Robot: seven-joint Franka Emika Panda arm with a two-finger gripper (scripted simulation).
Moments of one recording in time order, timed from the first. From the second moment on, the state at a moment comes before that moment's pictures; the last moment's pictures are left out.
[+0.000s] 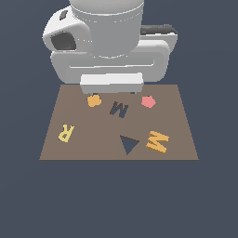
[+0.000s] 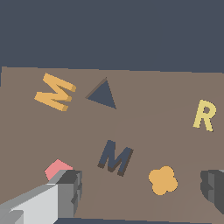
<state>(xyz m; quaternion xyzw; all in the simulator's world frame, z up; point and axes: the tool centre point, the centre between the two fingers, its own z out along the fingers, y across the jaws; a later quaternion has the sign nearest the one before) 0.013 -0.013 0.180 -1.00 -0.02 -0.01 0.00</state>
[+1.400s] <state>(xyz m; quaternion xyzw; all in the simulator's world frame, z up) 0.095 0.088 0.075 -0.89 -0.46 0.00 0.00</state>
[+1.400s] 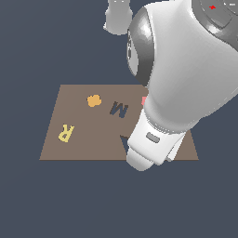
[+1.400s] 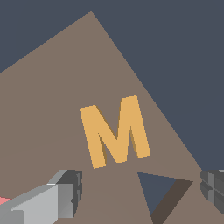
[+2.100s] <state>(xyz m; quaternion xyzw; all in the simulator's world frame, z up) 0.097 0.121 0.050 -0.83 -0.56 0.00 0.00</state>
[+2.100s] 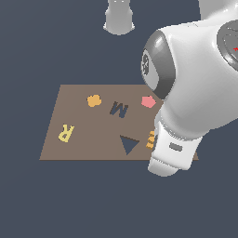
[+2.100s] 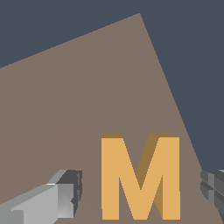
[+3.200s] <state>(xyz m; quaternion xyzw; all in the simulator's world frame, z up) 0.097 0.120 0.031 -0.83 -0.56 0.00 0.00</state>
